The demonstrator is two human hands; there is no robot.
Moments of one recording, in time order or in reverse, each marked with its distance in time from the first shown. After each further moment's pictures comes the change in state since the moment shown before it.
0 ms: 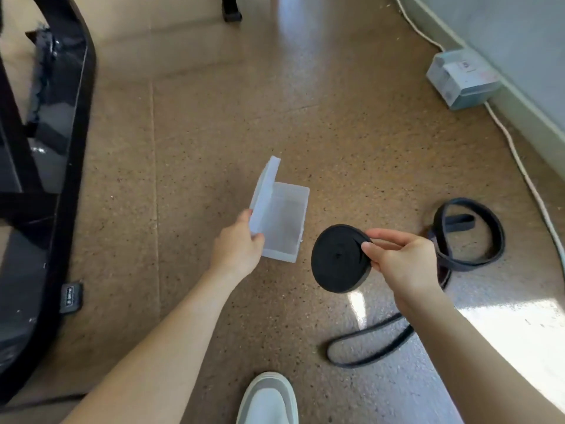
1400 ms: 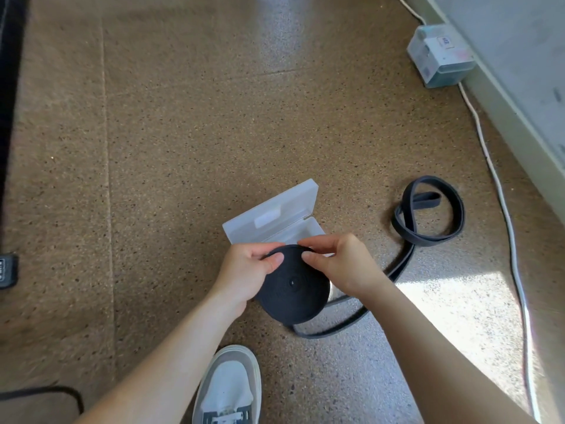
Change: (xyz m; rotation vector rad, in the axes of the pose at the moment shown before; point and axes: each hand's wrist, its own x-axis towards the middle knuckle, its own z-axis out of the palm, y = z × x) left_hand -0.076 0.023 0.058 -0.875 -0.328 -0.159; right_hand -0.004 0.037 0.002 -0.527 -0.434 -0.130
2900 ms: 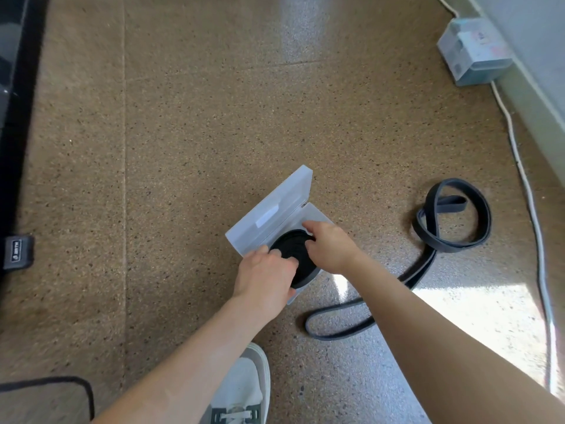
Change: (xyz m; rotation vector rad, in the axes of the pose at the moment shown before) left_hand 0.009 -0.021 0.001 1.501 -0.017 0.374; right_hand 0.057 -0.012 0.038 -0.466 -0.167 -0.015
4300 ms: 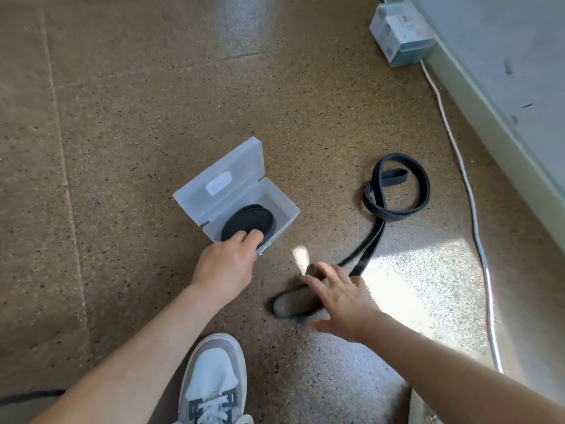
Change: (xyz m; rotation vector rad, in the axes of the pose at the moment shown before) left_hand 0.005 -0.006 0.013 -0.073 0.244 0.184; right_hand -0.101 0.117 0.052 -0.547 -0.083 -0.072
